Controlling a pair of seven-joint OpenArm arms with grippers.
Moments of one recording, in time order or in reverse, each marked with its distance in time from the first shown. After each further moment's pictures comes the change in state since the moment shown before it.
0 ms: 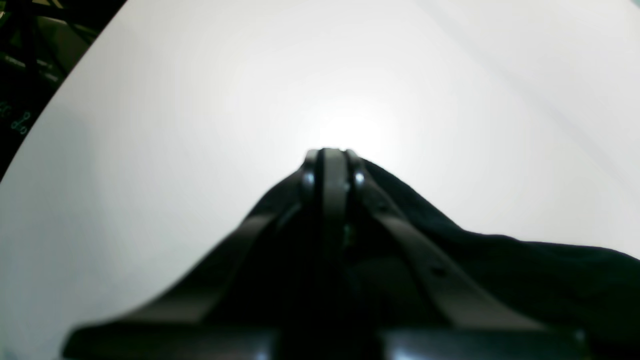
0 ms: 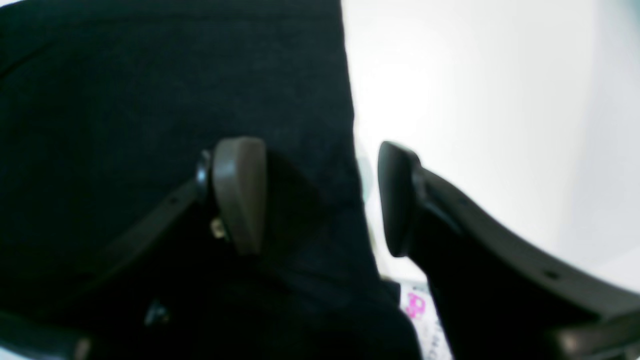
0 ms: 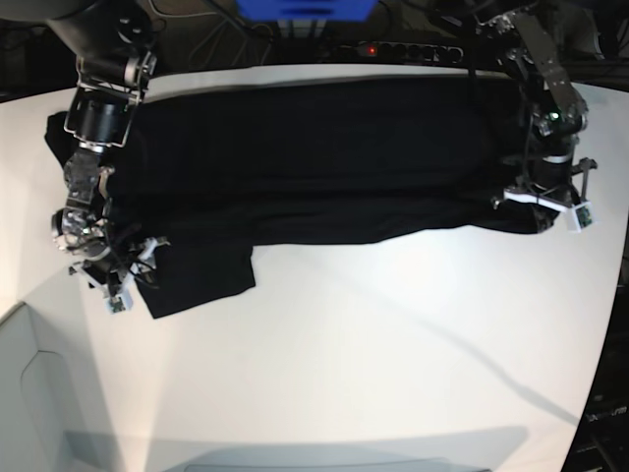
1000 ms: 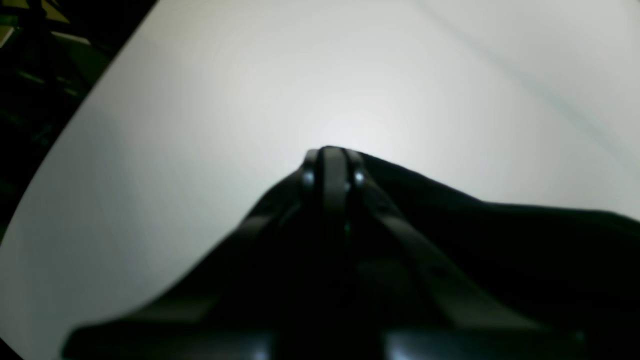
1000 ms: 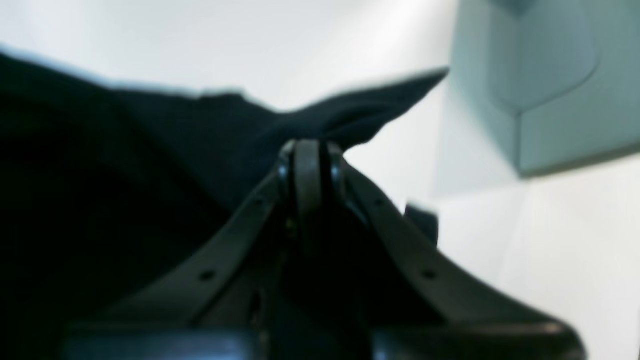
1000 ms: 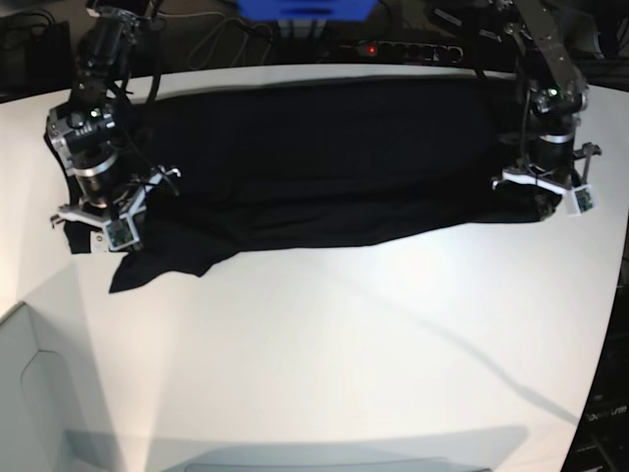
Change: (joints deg) left arm 6.7 0.0 0.0 6.4 0.0 0.0 -0.6; right arm -29.7 -7.1 0.4 51.3 -0.6 0.3 -1.4
